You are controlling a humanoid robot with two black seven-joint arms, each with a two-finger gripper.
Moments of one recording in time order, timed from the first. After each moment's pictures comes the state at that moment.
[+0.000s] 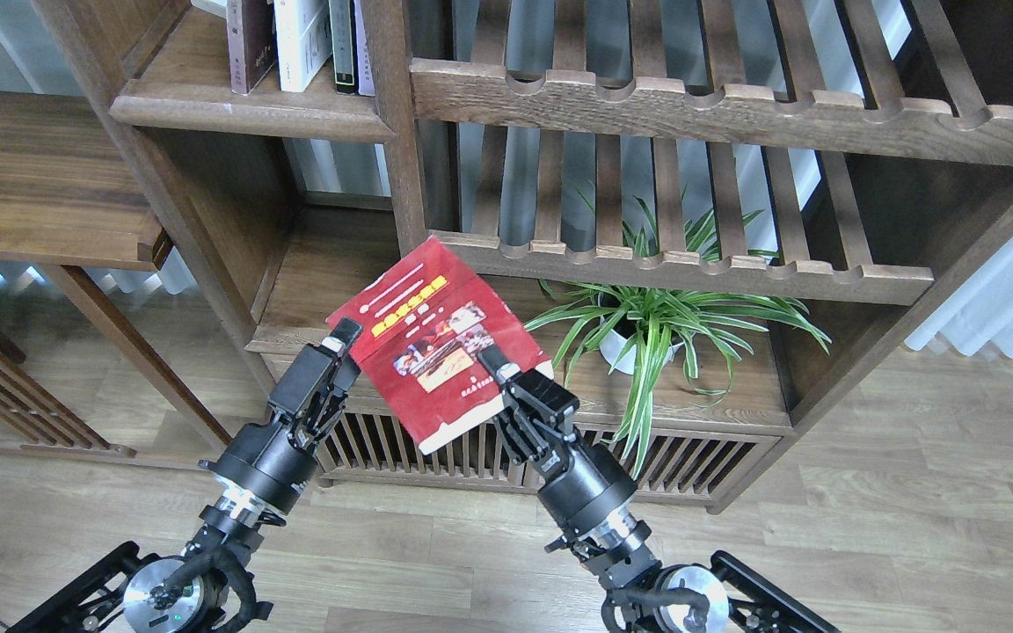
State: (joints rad) left arm -0.06 0.20 -0.85 -1.30 -0.19 -0.49 -0.11; right arm 0.01 0.01 0.76 1.28 0.29 0.58 0.01
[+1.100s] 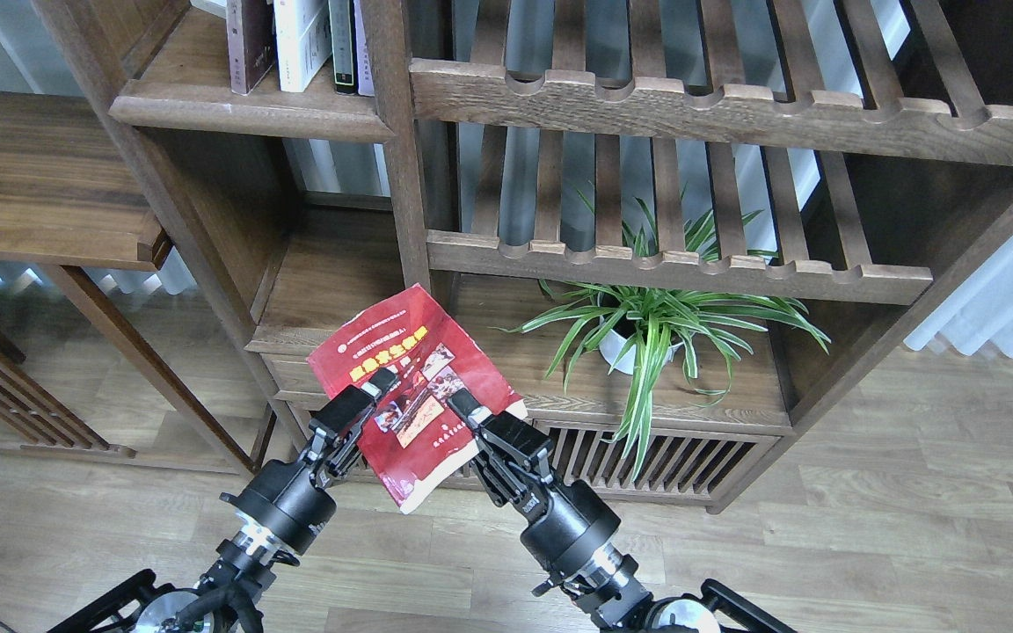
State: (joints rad) left arm -0.06 0.22 -0.76 -1.29 -0.22 -0.49 -0.12; right arm -0.02 0.01 0.73 1.30 0.28 0.58 0.00
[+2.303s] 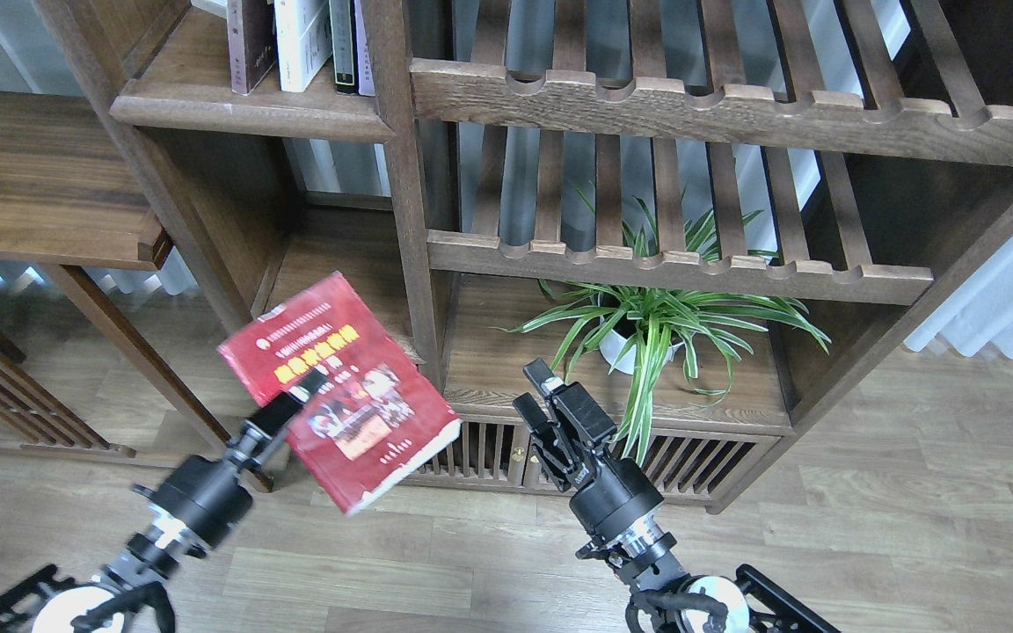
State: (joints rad) left arm -0.03 0.42 -0.93 -1.35 -0.05 -0.49 -0.11; right arm -0.01 0.02 0.89 1.16 0.28 0.58 0.00
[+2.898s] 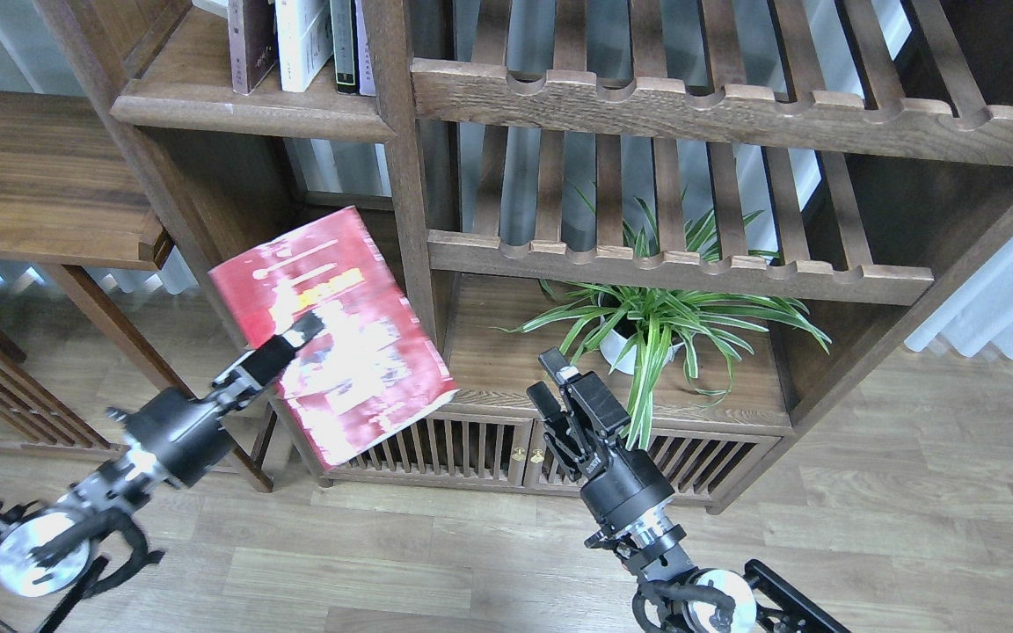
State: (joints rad) left arm -0.20 0.13 -1.23 -1.38 0.06 -0.49 0.36; right arm -0.01 0.01 0.92 1.19 0.28 0.58 0.00
